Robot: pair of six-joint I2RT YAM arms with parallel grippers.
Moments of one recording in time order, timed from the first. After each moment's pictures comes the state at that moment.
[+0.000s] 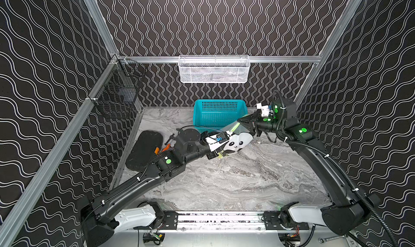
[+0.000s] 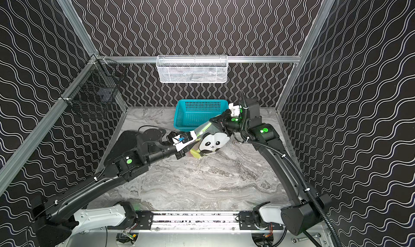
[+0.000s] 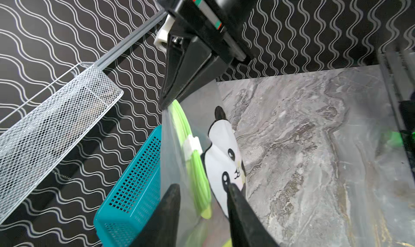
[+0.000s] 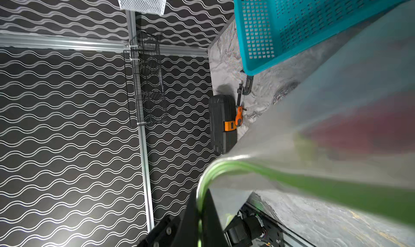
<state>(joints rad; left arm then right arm) -0.88 1.13 1.09 -0.18 0.03 0.51 0.42 1.32 1.44 -0.56 -0.54 1.21</state>
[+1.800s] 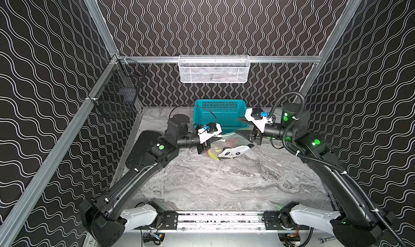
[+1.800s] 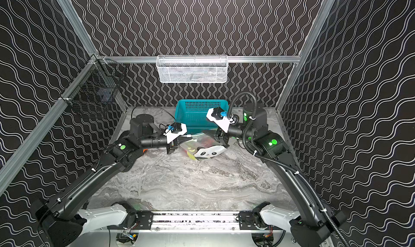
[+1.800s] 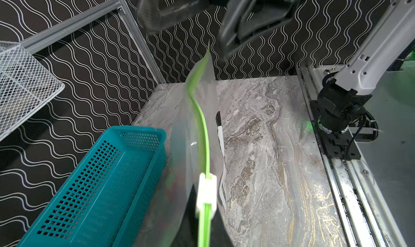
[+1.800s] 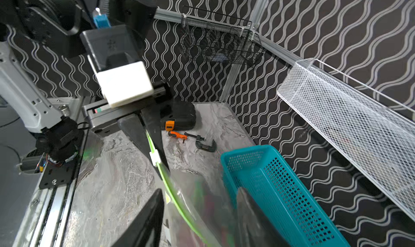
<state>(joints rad) -0.62 1.19 1.22 -0.39 0.59 0.50 0.54 1.20 1.45 -0.54 -0.63 -0.48</state>
